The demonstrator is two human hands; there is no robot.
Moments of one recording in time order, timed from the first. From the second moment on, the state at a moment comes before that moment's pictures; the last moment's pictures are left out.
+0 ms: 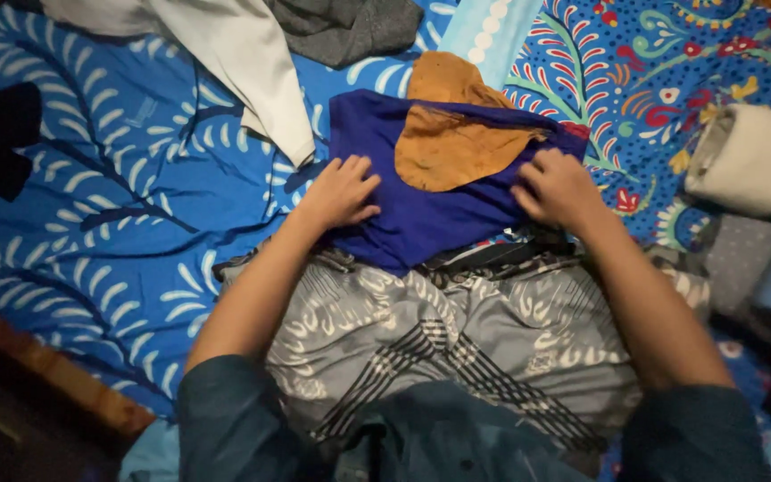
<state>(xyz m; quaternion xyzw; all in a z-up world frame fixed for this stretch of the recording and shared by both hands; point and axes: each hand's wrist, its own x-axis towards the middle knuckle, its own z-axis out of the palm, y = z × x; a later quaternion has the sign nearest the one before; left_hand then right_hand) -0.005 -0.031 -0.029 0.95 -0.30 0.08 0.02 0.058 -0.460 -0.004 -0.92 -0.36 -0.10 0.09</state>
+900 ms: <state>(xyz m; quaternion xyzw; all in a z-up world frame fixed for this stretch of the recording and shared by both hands) -0.049 -0.040 -0.037 0.92 -0.40 -0.04 0.02 0.022 -0.471 -0.004 -0.91 -0.41 0.03 0.00</state>
